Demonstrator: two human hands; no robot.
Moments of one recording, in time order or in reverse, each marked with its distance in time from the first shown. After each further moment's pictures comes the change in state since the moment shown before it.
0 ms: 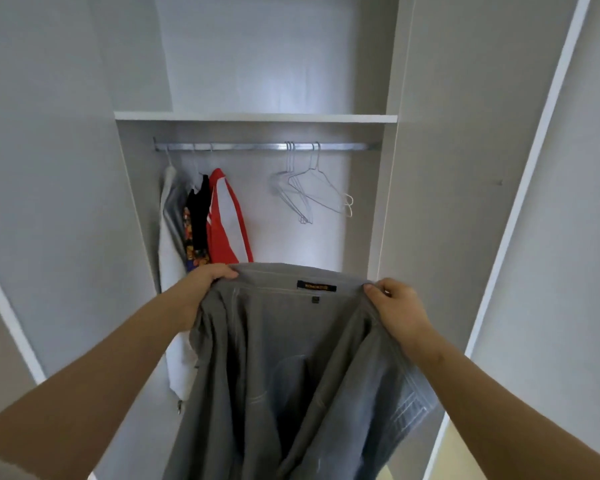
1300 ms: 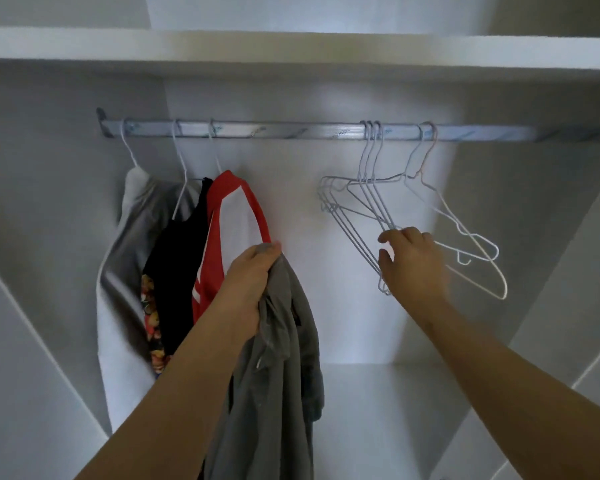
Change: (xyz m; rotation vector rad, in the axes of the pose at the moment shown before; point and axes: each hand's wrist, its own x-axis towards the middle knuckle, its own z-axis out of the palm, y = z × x) left_hand 0.438 0.140 -0.013 -0.265 0.219 0.168; right_hand 0.490 -0.013 0.240 -0.628 0.218 -0.449
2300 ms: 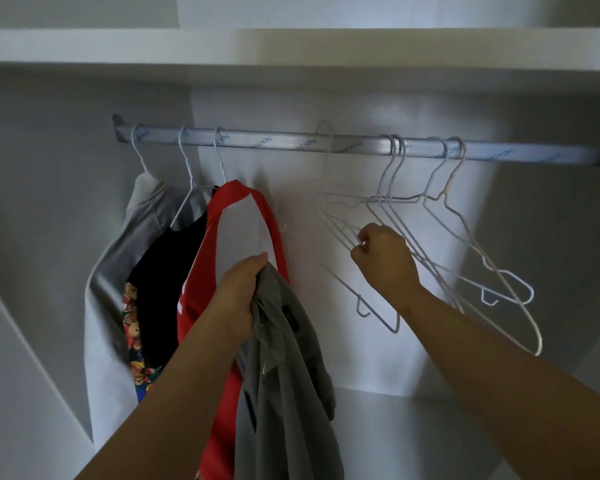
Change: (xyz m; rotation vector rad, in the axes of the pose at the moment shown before) left_hand 0.040 -0.006 0.029 -0.178 0.218 -0.103; right_hand 0.076 -0.001 0.034 0.320 -0.206 -0.095
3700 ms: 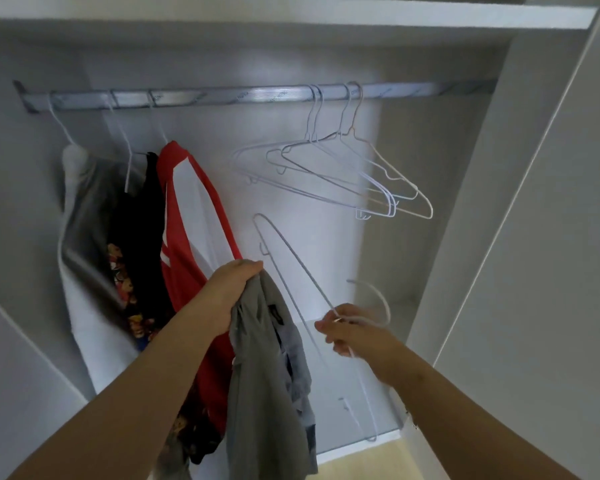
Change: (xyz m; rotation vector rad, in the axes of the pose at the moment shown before) left_hand -0.046 -0.045 -0.081 0.498 -0.444 -0.064; right_hand -0.249 -0.055 0.010 0.838 -0.226 0.830
